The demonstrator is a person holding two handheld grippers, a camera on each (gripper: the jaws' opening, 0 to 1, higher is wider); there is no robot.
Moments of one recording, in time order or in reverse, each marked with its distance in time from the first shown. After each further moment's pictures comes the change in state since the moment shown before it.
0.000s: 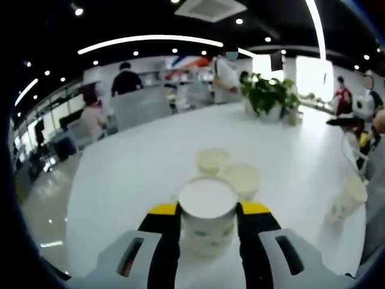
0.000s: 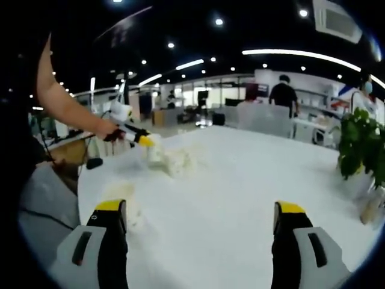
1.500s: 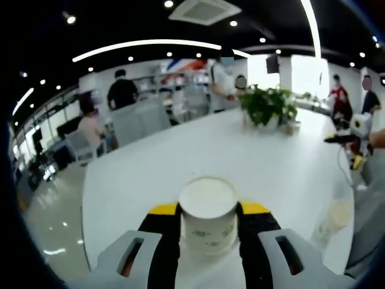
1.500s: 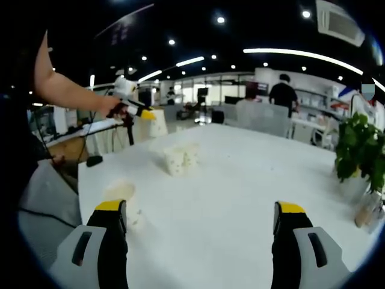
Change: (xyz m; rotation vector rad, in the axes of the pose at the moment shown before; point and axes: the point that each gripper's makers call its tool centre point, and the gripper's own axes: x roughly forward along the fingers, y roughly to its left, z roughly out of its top) left arm -0.015 0.012 0.080 0.031 -0.007 -0.024; right arm -0.007 -0.006 0.006 -0.013 0.027 -0.012
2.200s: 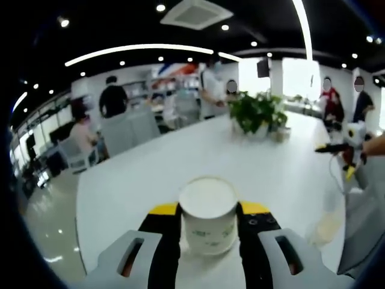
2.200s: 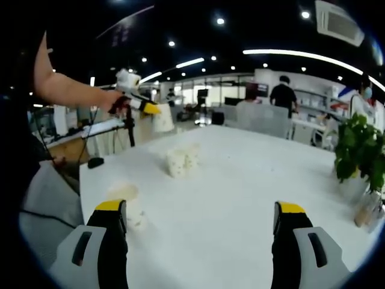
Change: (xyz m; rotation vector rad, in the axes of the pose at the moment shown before) left arm 0.003 -0.029 0.035 0.029 -0.027 -0.066; right arm -0.005 0.006 0.002 -0.002 -0.011 0.003
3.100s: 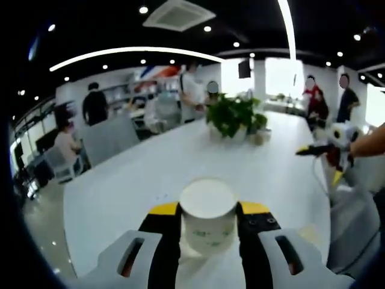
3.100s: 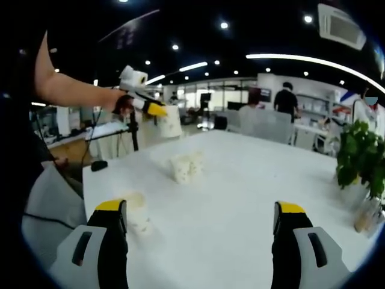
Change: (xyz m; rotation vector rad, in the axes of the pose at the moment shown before) left arm 0.014 -0.049 0.025 0.038 -0.009 -0.126; right arm -0.002 0.010 0.016 -0.017 -0.028 0.018
